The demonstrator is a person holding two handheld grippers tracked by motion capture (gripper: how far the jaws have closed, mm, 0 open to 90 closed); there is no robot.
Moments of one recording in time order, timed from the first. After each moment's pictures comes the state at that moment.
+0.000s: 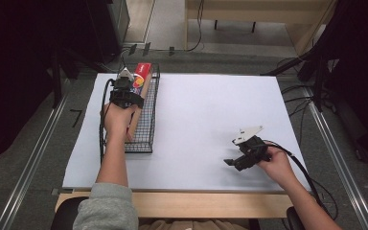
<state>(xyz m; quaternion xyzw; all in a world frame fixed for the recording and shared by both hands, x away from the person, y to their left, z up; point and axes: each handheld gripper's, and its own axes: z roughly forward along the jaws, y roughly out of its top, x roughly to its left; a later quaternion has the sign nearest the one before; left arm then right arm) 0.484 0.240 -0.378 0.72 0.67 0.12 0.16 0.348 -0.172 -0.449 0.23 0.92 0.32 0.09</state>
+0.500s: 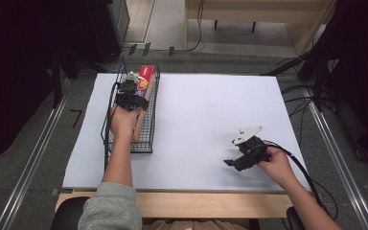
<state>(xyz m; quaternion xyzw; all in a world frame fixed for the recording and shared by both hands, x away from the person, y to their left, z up) 0.488 0.228 -0.396 0.71 0.67 0.13 0.16 0.348 -0.171 -0.449 0.23 0.92 0.32 0.09</state>
